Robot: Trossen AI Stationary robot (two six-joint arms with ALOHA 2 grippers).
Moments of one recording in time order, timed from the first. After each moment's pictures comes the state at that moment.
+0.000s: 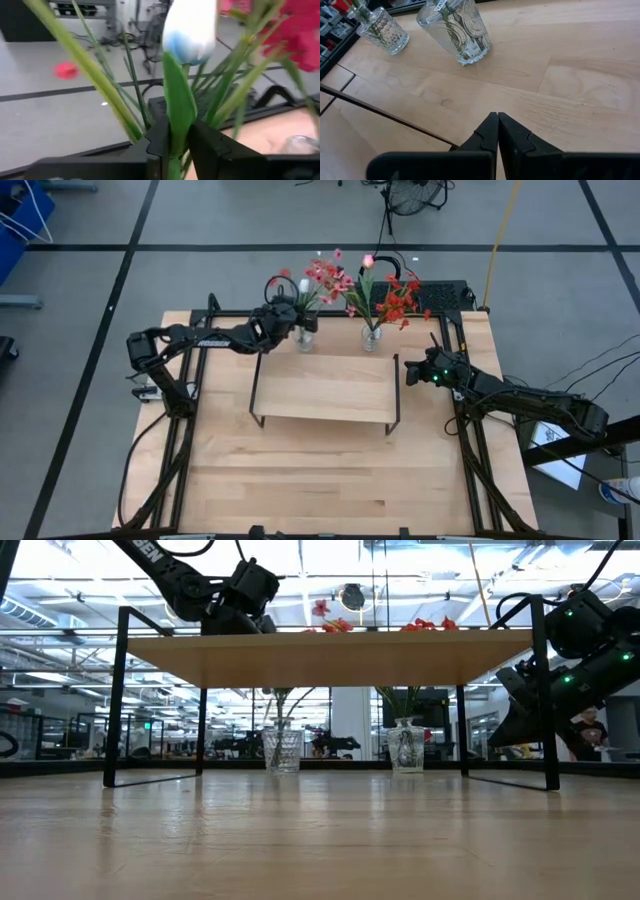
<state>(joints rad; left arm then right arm) 0.43 1.68 1.00 0.26 -0.58 -0.47 -0.55 0.59 0.01 0.02 0.13 0.65</state>
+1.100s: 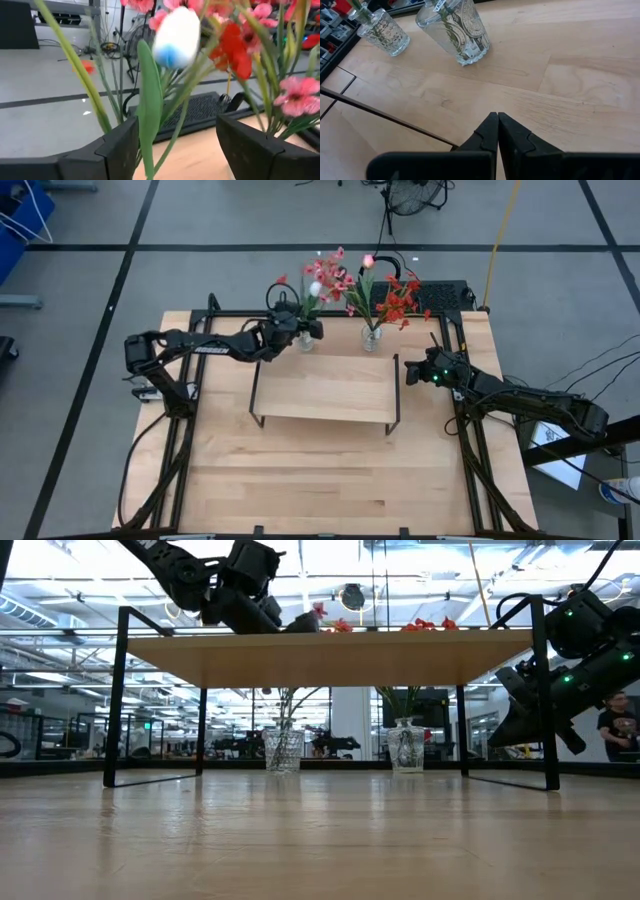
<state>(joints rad) 0.34 1.65 1.00 0.33 -0.63 -0.47 -0.55 0.59 0.01 0.02 0.13 0.67</state>
